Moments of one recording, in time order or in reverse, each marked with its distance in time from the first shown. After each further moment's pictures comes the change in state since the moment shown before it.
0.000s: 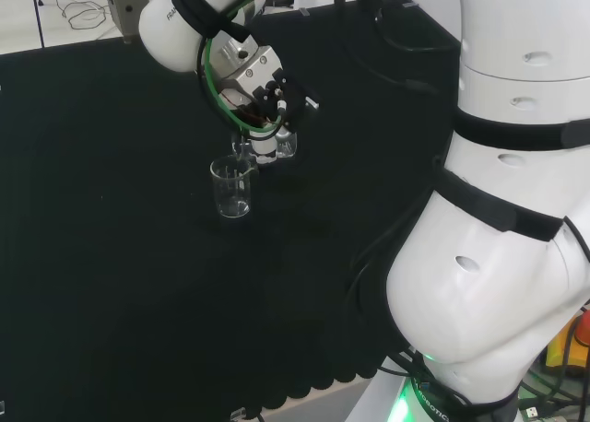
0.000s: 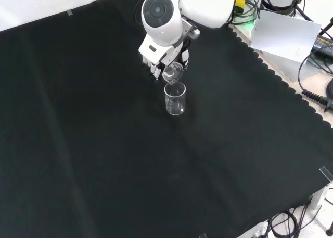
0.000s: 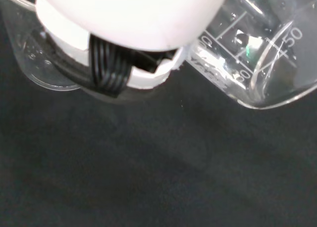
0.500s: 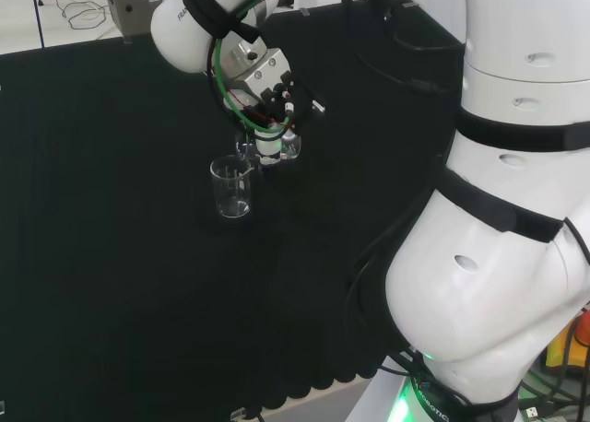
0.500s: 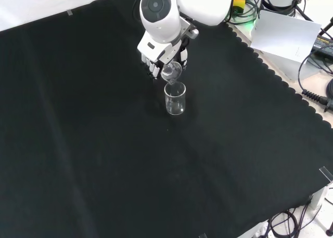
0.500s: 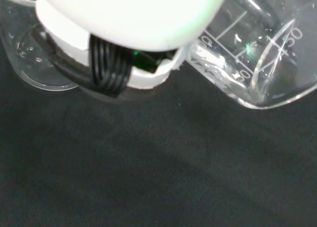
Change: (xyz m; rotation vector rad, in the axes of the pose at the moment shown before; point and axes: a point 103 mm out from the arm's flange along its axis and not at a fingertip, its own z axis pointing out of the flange) arm -0.005 0.000 0.009 -0.018 0.026 0.006
